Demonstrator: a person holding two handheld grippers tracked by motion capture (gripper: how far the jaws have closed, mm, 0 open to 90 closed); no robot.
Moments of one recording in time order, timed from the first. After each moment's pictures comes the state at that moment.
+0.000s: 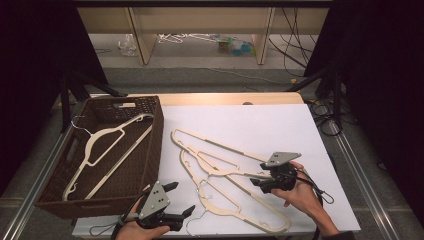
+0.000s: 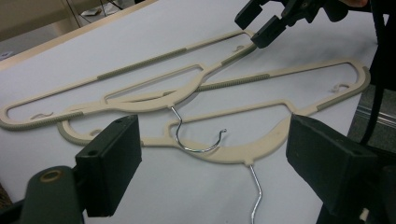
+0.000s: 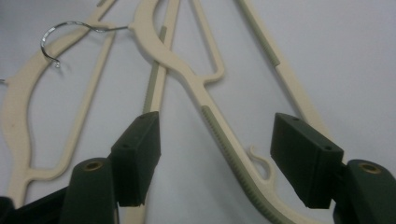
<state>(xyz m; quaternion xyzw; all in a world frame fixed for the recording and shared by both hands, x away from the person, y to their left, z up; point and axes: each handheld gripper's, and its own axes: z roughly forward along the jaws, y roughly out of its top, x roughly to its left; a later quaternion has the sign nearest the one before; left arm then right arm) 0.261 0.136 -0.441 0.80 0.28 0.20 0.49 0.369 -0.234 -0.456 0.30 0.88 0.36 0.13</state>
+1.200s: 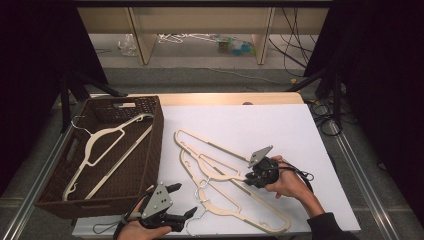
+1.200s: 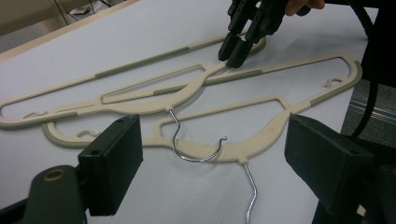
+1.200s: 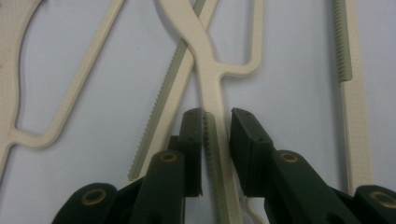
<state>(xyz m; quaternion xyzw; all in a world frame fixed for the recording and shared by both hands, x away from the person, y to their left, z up) 0.263 0.131 -0.445 0.81 0.26 0.18 0.49 0.402 -0.202 -0.472 0.19 0.95 0.26 0.05</state>
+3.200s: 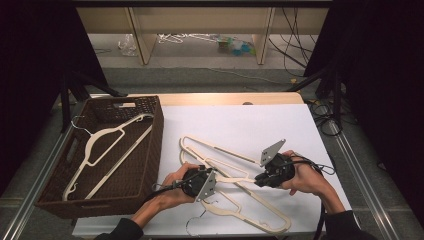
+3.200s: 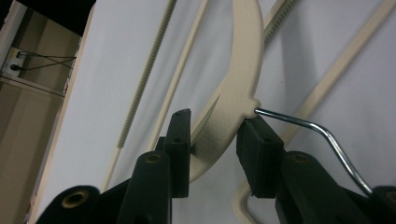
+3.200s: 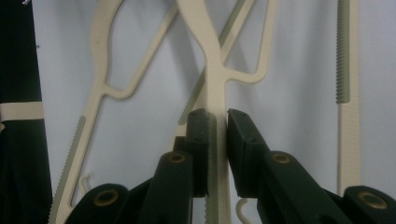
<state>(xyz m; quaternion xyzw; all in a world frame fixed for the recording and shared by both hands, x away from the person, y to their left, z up) 0.358 0.051 -0.473 0.90 -0.08 0.31 0.31 0.391 -0.226 -0.427 0.13 0.96 0.25 0.01</state>
